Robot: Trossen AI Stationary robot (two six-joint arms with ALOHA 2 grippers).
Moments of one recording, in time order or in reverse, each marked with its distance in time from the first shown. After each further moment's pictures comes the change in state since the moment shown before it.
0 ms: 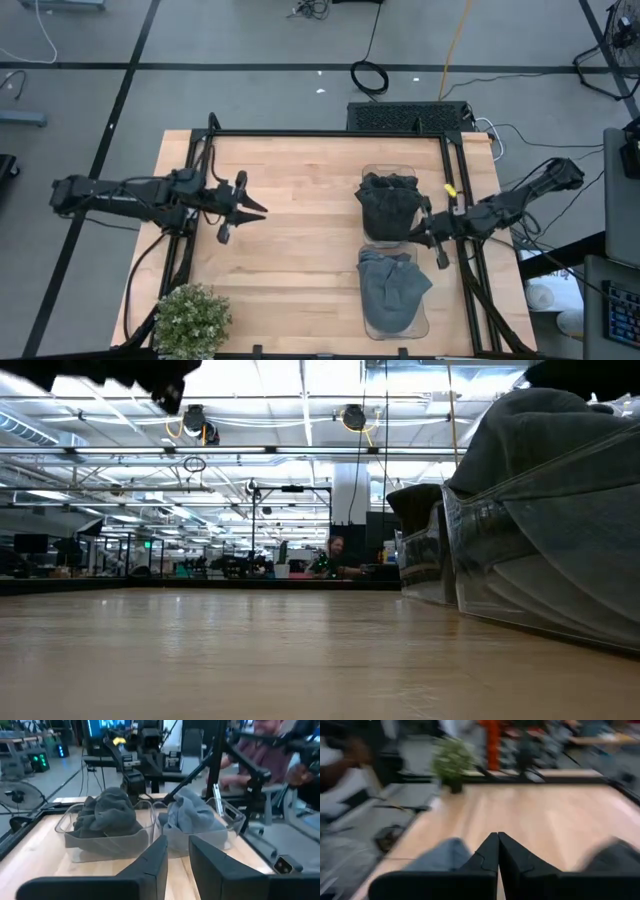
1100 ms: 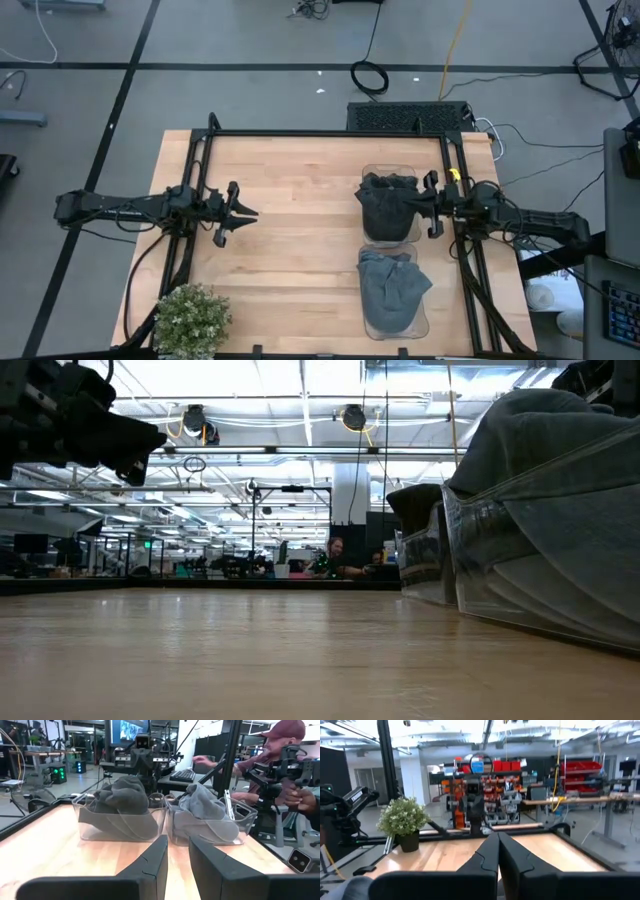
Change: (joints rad) left arm 0.044 -0.314 -0.500 0.322 -0.029 -0.092; right arm -0.660 -0.336 -0.356 0.414 -0.460 -0.056
